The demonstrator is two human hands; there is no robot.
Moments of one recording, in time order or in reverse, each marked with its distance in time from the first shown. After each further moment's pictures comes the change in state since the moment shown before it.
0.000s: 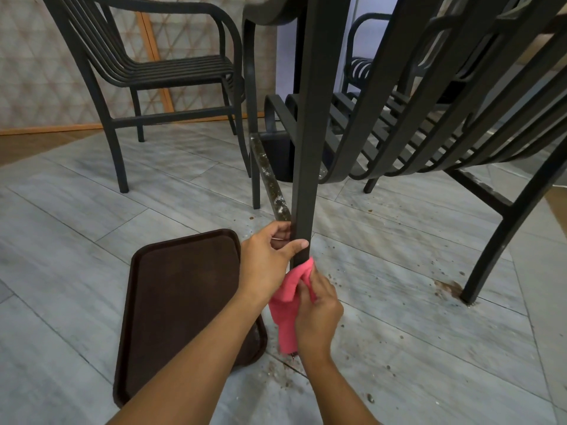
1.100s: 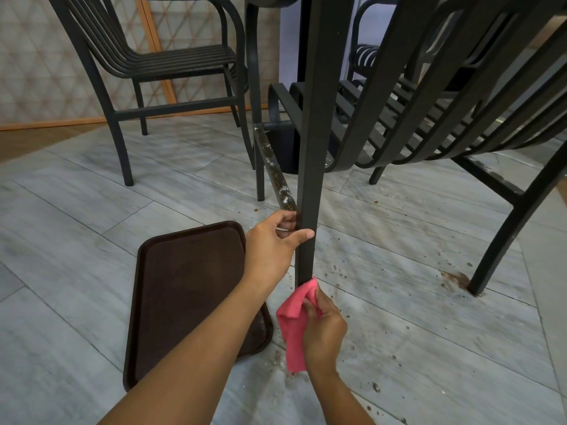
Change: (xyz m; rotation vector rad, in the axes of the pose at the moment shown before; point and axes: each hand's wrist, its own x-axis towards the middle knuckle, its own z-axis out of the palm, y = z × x) left_hand 0.005 -0.006 0.001 0.027 -0.002 -0.047; right_hand -0.027 0.041 -0.001 0.098 -0.101 0.358
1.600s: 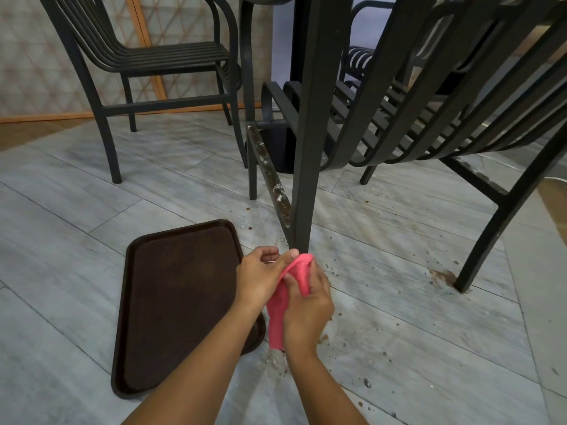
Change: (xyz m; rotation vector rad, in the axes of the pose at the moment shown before) left_hand -0.019 -0.050 0.007 -0.075 -0.008 -0.285; right_hand -0.008 -0.047 0.017 0.024 0.130 -0.138
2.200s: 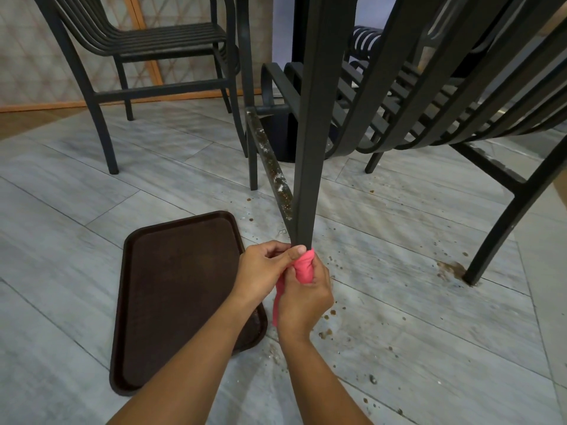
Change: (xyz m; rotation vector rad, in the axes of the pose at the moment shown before) left_hand 0.007 -0.004 0.001 -0.109 -0.198 0.067; right_hand 0.009 0.009 0.025 0.035 0.218 -0.039
